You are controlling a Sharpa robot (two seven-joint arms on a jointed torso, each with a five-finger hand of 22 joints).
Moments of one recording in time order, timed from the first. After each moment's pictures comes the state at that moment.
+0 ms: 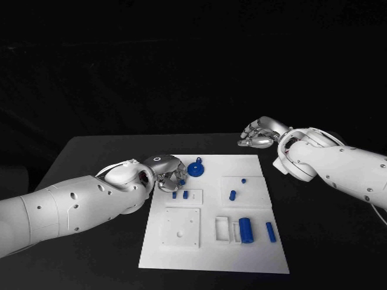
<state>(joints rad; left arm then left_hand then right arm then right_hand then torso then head) 1.22 -0.66 -0.14 1.28 -1.53 -0.30 -0.02 1.22 -0.19 0.68 -0.20 0.05 0.92 0.13 0.20 0.53 1.25 0.07 0.07 0.18 1.21 -0.04 1.33 0.55 0.05 0.96 -0.13 0.98 1.31 1.30 -0.67 -0.02 1.18 -1.12 -0.32 -0.11 1.00 -0.24 0.65 -0.10 0.37 0.82 0.20 0.28 0.48 0.89 0.14 0.51 0.22 0.98 0.12 0.32 0.61 0.22 0.73 0.19 0.35 1.04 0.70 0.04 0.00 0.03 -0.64</state>
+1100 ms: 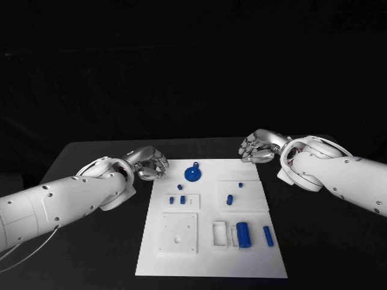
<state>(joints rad) 1.24 -0.72 -0.10 1.23 -1.12 -0.36 0.03 1.23 -0.19 0.69 -0.17 0.05 0.92 0.15 0.22 0.53 1.24 0.08 0.08 0.18 1.14 -0.03 1.20 0.49 0.05 0.89 -0.12 0.91 1.30 1.29 -0.75 -0.03 1.26 -1.22 -0.23 -0.03 1.14 -0.18 0.69 -0.25 0.20 0.90 0.16 0.32 0.47 1.07 0.11 0.35 0.10 1.24 0.01 0.47 0.71 0.25 1.02 0.12 0.47 1.09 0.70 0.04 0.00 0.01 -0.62</state>
